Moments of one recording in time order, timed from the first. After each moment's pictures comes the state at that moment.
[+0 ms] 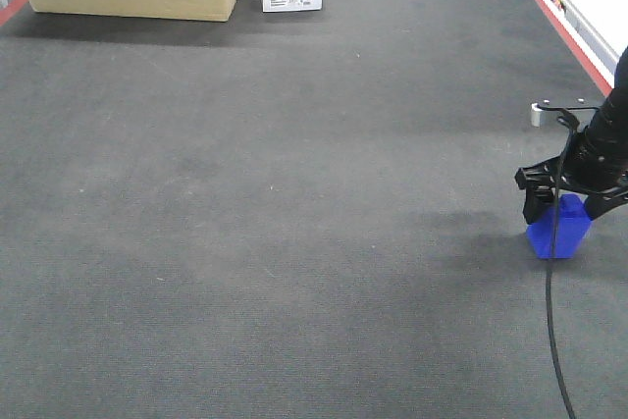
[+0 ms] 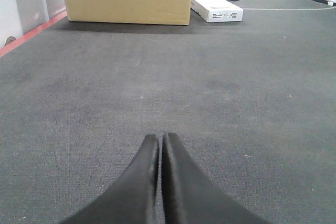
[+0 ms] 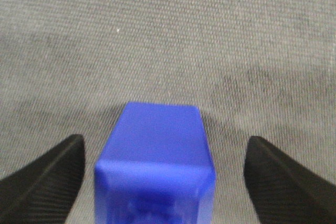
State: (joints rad) left arm 0.00 -0.01 0.03 0.01 0.21 -0.04; right arm -0.15 2.06 -1.62 0.07 1.11 -0.28
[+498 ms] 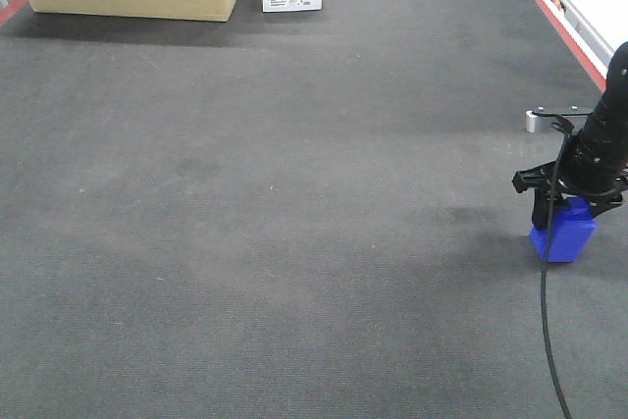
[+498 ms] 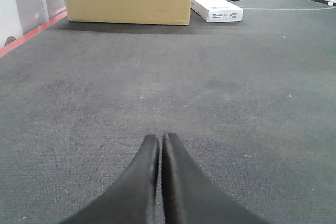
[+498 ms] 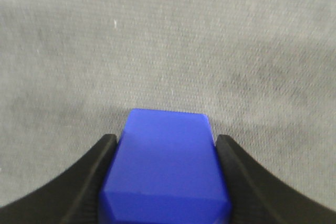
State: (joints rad) left arm 0.00 -0.01 0.03 0.01 0.21 -0.04; right arm -0.15 2.11 -1.67 0.07 1.20 -0.28
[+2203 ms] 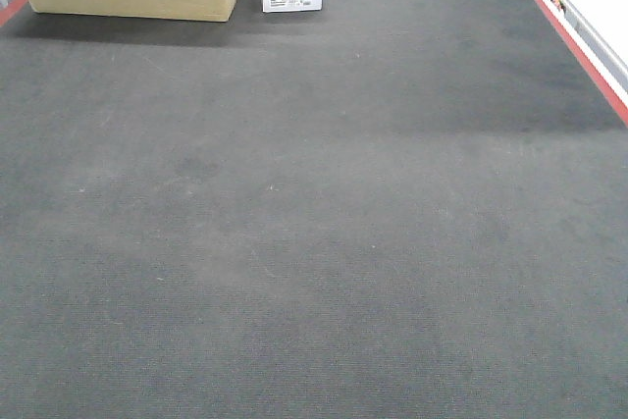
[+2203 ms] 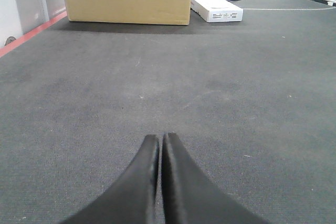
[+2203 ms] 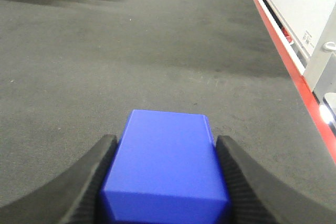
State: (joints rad) left arm 0.00 -0.01 0.03 0.01 0.21 -0.04; right arm -0.15 0.25 -0.40 0.35 0.55 -0.46
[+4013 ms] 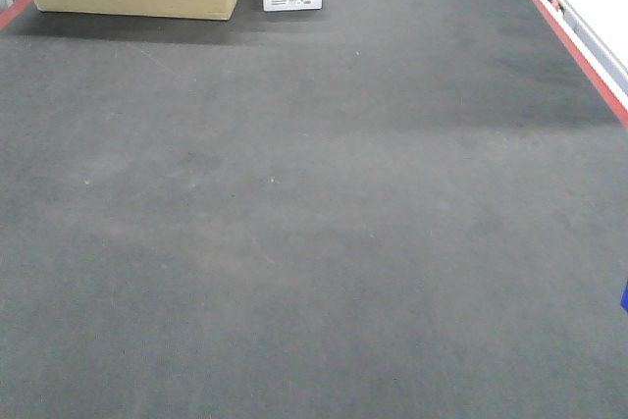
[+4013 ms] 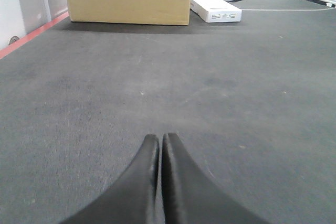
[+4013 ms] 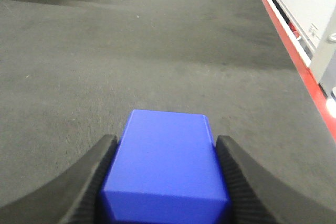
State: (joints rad) left arm 0.00 -0.01 0.03 0.01 0.21 -0.04; right arm -0.15 0.25 -0.40 0.38 0.56 -0.46
